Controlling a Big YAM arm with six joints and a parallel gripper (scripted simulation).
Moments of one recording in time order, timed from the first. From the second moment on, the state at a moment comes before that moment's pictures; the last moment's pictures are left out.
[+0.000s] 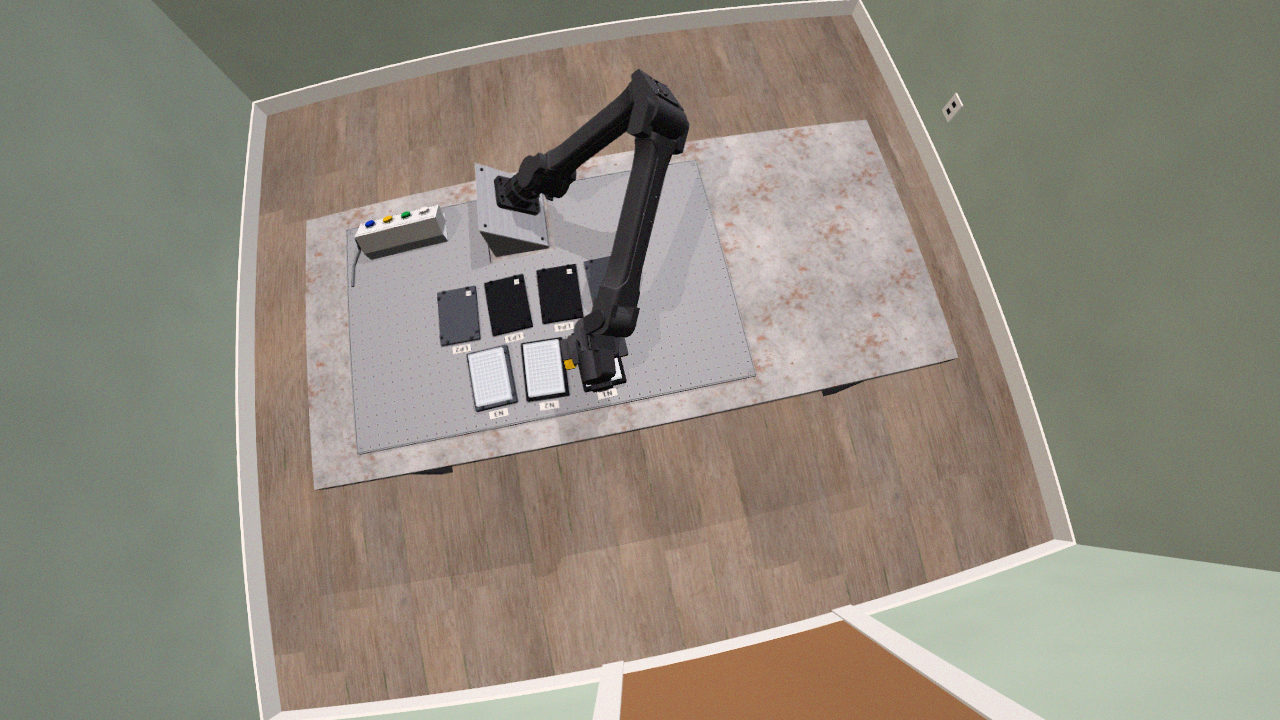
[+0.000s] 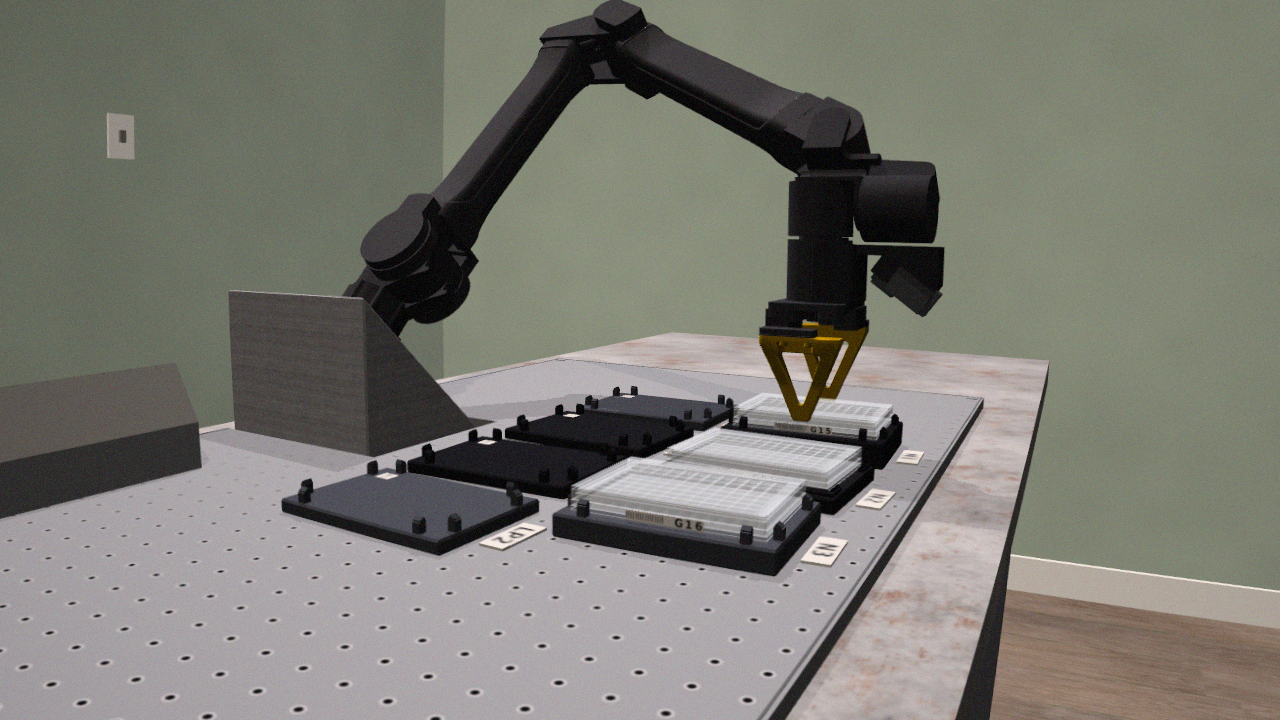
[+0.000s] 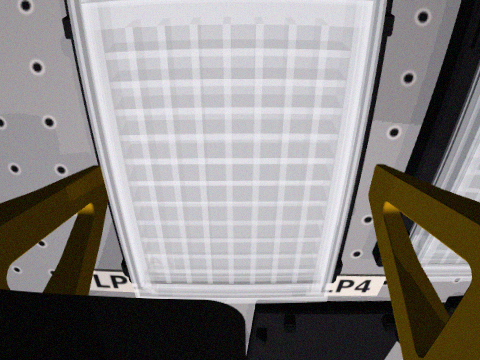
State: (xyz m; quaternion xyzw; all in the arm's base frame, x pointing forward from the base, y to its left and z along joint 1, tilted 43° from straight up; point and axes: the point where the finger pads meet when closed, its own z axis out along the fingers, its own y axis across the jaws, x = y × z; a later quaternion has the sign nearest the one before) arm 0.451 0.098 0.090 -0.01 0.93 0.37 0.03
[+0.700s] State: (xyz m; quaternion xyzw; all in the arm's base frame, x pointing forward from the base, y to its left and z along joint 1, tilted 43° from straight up) arm 0.451 0.098 0.090 -0.01 0.93 0.37 0.03
